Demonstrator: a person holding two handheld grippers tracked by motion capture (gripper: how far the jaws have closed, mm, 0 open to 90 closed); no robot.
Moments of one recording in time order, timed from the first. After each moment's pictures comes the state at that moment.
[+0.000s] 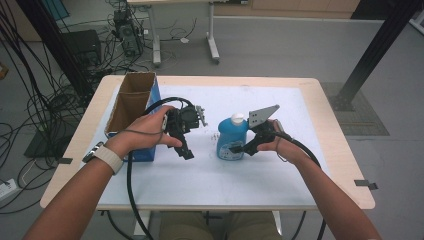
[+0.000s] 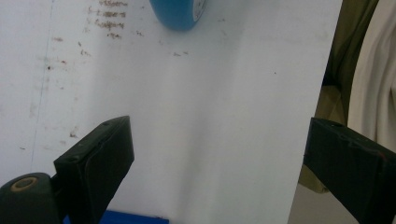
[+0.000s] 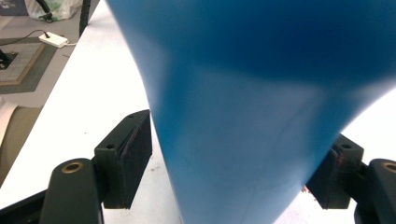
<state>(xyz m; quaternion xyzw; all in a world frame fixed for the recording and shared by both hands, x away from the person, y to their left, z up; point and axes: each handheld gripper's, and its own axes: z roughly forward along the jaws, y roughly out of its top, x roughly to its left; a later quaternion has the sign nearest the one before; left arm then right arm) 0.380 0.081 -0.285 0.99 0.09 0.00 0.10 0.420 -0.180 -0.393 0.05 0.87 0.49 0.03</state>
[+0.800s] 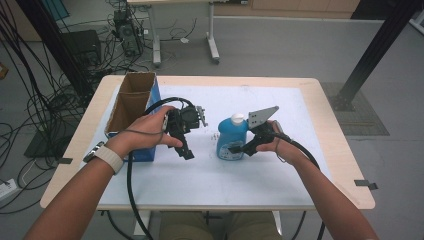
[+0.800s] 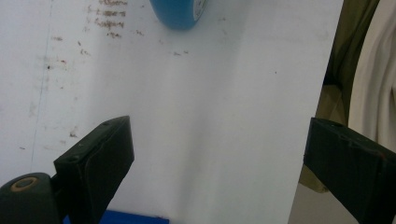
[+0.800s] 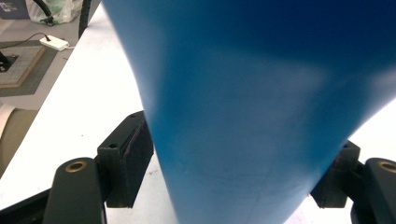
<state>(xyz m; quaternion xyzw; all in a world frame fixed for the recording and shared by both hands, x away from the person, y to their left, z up) 0.380 0.081 -0.286 0.99 0.09 0.00 0.10 0.420 -0.177 -0.397 0.04 0.87 0.50 0.03</state>
